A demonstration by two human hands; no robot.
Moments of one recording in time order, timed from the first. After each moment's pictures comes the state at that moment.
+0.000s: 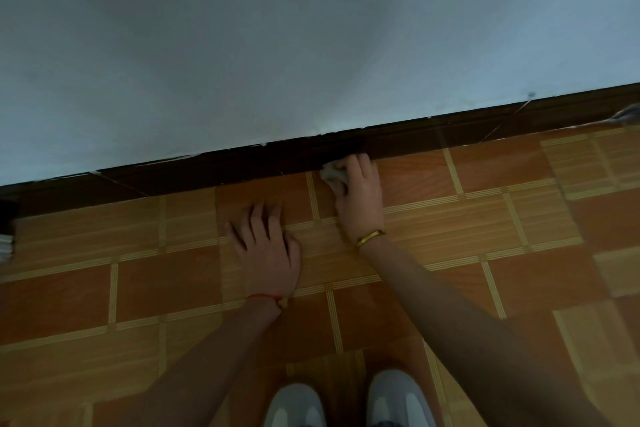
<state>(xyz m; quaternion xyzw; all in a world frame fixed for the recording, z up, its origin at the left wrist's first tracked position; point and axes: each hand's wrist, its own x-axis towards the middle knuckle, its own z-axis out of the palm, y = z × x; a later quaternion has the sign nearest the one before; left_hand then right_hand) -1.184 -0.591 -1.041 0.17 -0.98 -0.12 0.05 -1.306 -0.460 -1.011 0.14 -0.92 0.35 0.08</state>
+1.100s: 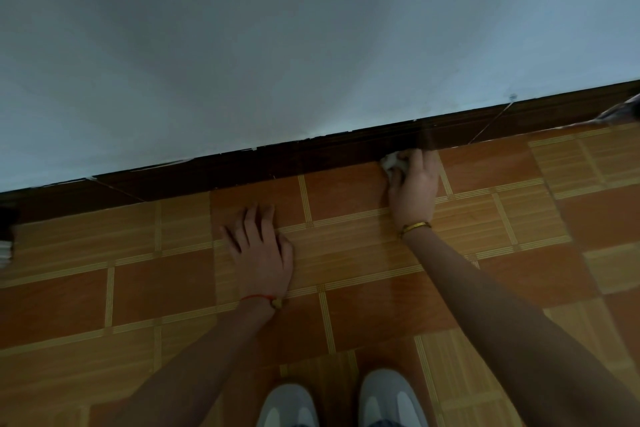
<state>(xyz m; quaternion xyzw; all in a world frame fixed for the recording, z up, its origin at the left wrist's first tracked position) -1.184 -0.589 -1.044 0.17 -0.97 -0.13 0.07 -1.335 -0.377 -1.004 -0.02 -0.94 0.32 0.13</state>
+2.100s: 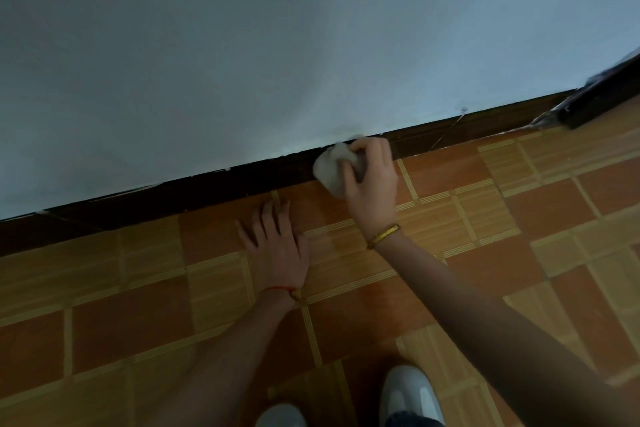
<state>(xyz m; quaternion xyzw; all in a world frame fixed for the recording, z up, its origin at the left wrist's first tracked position) -1.228 -0.544 -1.033 0.11 -0.98 -0.14 0.02 -1.327 -0.413 -0.941 0.08 -0.90 0.39 0.19</state>
